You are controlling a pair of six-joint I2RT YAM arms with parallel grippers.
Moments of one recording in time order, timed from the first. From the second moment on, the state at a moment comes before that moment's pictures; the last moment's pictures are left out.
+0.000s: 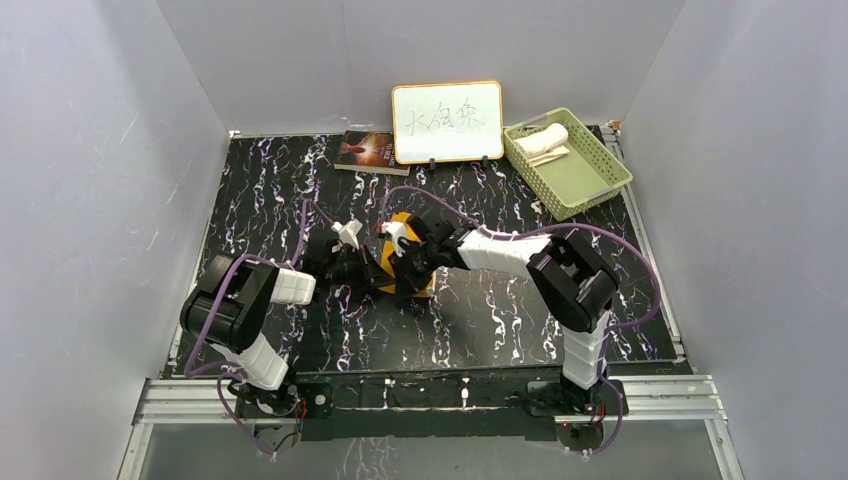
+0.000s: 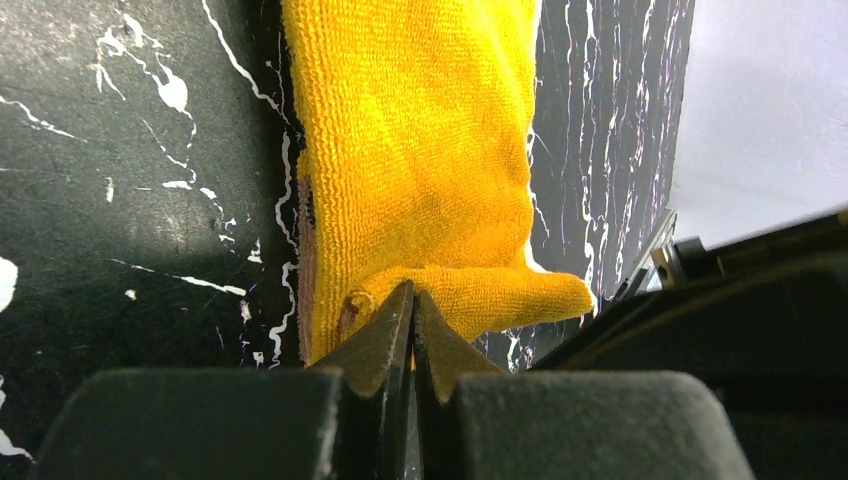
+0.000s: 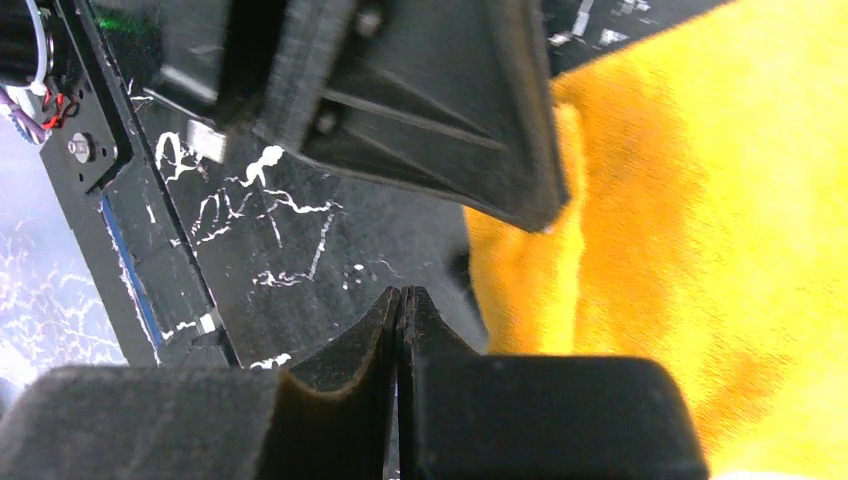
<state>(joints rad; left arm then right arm) -0.33 1.64 0.47 0.47 0.59 -0.70 0.80 1.90 1.21 -0.26 -0.59 0.03</state>
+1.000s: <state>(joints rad) -0.33 1.65 0.48 0.45 0.60 -0.69 0.69 1.72 0.96 -0.04 -0.43 0.14</state>
